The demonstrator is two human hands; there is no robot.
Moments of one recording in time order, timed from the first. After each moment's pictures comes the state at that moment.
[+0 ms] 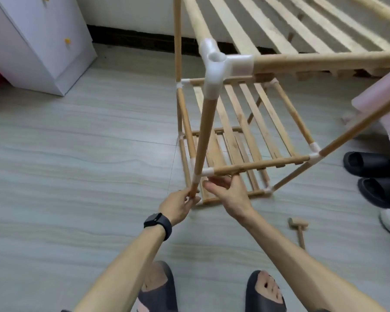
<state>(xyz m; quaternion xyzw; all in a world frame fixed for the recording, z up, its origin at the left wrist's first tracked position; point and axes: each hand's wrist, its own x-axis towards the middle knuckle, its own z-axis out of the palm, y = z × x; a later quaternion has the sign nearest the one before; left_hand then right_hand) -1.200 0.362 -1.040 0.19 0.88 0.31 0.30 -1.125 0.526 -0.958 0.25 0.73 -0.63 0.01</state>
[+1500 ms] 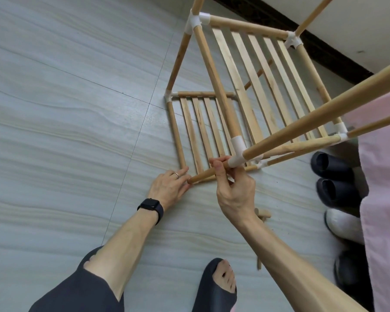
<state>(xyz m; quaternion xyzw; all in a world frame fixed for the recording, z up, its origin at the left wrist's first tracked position) -1.184 0.433 -1.153 0.32 0.89 0.29 0.13 -1.117 0.565 -0.993 0.17 0.88 -0.41 -0.15</state>
